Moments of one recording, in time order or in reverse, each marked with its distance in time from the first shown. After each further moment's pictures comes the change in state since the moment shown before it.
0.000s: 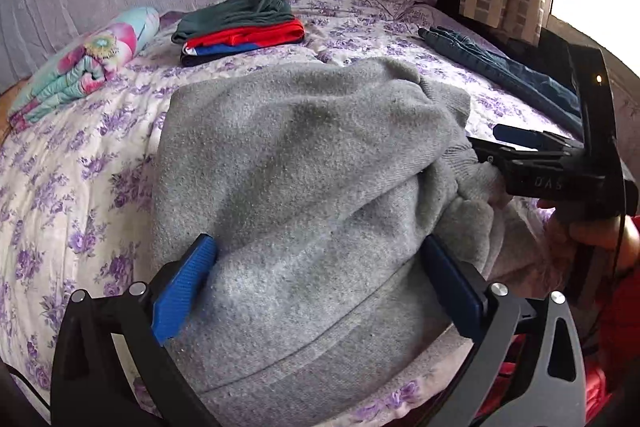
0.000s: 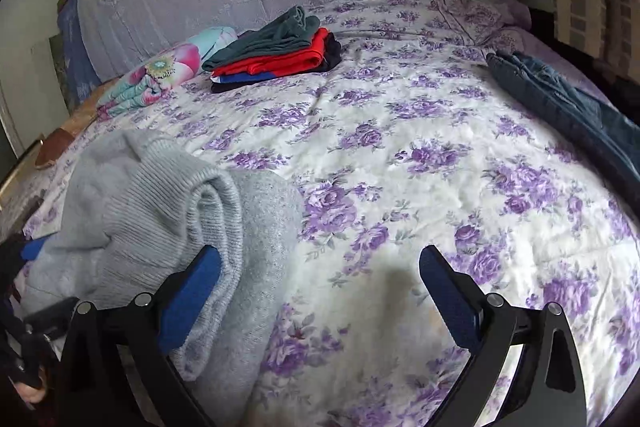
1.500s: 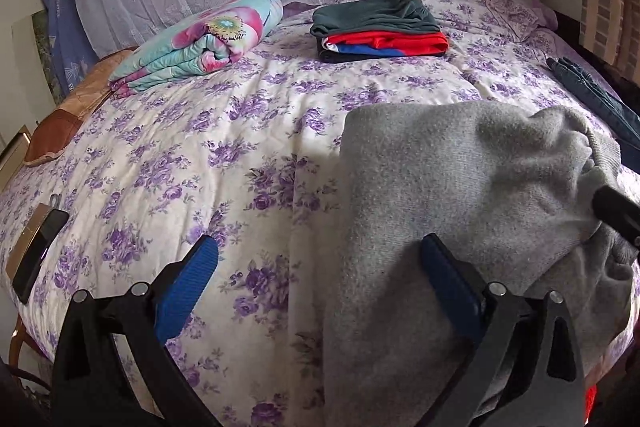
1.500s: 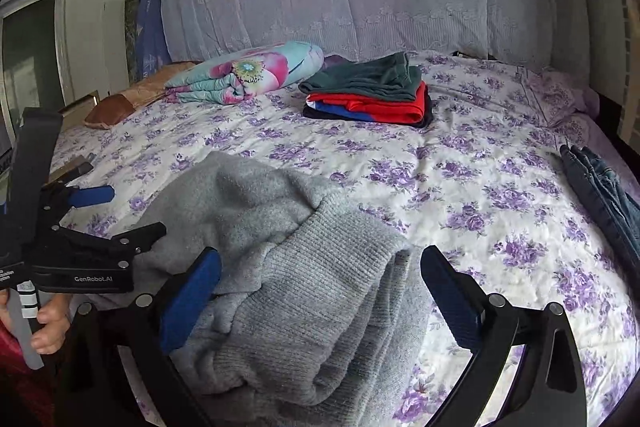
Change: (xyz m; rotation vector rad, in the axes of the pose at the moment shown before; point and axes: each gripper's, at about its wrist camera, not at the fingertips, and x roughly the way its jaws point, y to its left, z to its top) left arm -0.003 0.065 0.016 -0.160 -0.009 0.404; right arm -0.024 0.077 0.028 -0.216 -0.102 0.147
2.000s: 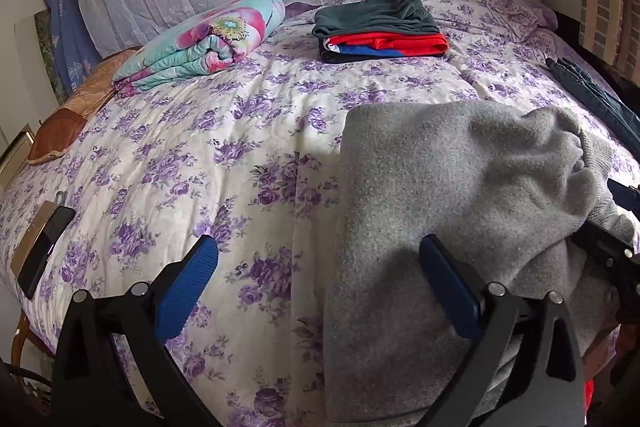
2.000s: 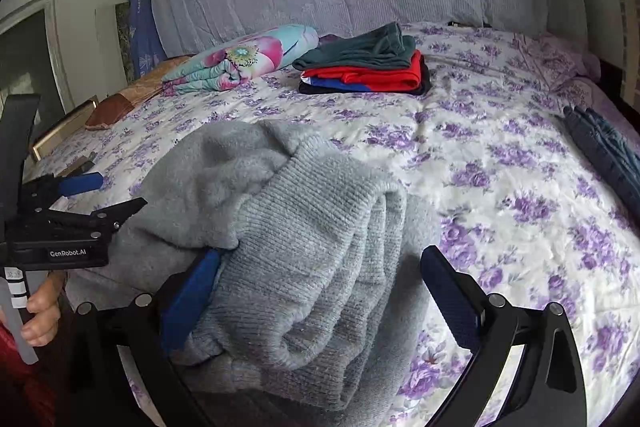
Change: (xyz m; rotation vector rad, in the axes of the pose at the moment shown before) left arm -0.012 -0.002 -0.003 0.004 0.001 0.011; right arm 0.022 -0.020 -0.026 0.123 0.103 0.070
